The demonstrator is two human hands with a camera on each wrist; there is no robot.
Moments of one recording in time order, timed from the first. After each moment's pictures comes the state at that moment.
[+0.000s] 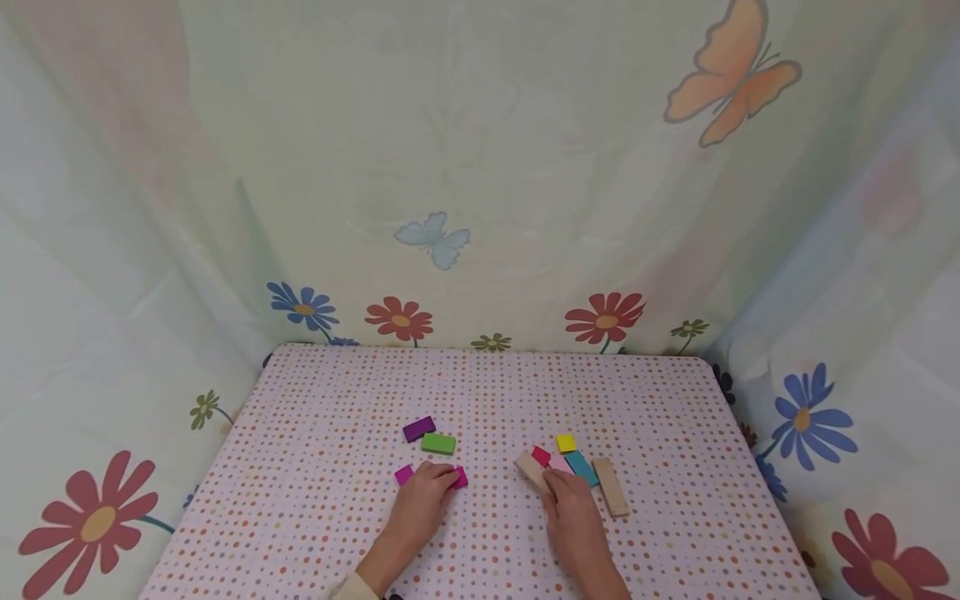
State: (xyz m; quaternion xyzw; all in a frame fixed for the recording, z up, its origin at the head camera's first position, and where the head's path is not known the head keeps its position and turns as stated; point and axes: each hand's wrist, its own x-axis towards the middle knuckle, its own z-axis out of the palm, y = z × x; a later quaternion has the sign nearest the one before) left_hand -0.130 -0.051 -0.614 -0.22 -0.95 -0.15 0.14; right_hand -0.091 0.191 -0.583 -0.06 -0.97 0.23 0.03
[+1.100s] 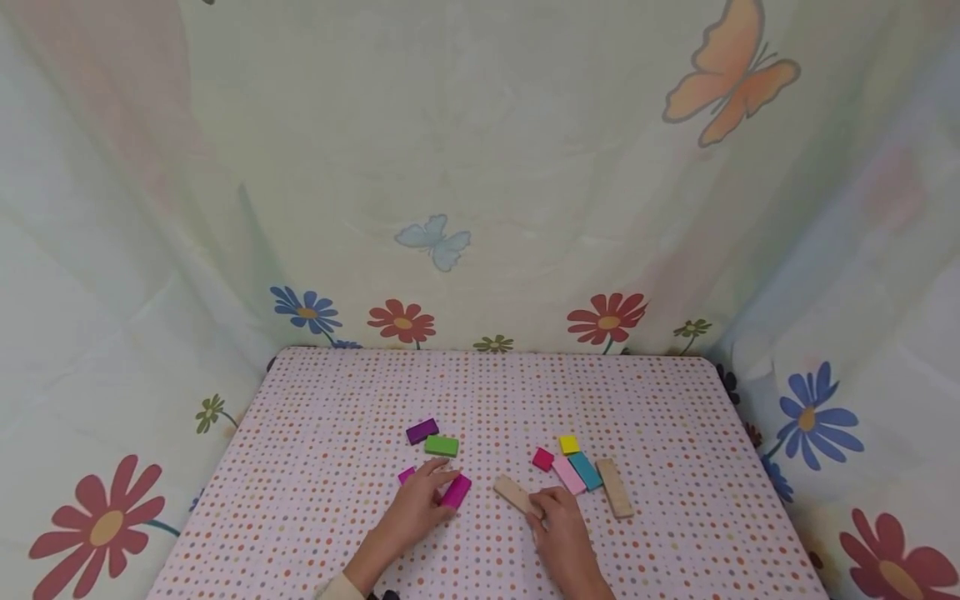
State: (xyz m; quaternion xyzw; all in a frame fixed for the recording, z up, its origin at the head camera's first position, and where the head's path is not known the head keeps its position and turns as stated) left_hand -0.134 -0.073 -0.595 -0.17 -0.91 -0.36 -0.10; right_hand -0.085 0.174 -0.598 -0.07 -0.95 0.29 -0.03
